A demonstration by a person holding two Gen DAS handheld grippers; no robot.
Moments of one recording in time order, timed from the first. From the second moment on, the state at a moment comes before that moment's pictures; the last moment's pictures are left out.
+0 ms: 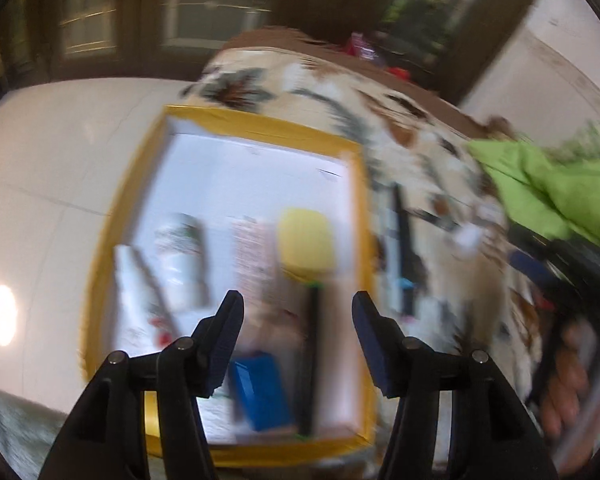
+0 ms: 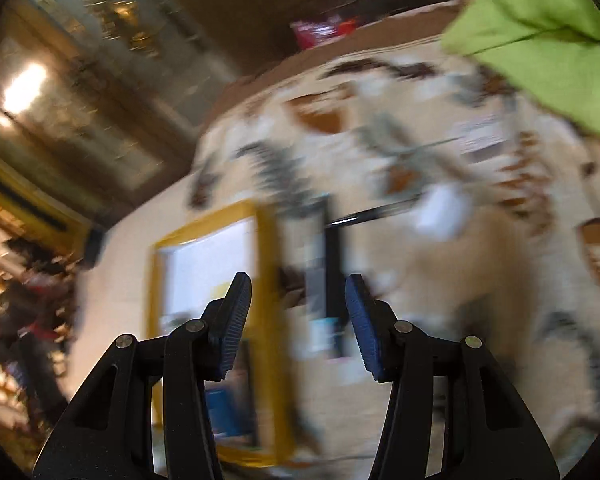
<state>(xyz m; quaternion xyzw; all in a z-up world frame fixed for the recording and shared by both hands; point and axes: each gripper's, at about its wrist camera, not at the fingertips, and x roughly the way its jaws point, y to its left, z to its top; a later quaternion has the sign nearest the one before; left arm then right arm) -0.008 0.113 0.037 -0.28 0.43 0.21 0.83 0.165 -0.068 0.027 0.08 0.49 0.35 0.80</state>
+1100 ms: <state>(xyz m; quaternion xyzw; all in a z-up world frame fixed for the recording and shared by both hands) 0.035 0.054 0.027 -0.26 0.49 0.11 0.83 0.205 -0.071 0.006 0.06 0.56 0.29 0.78</state>
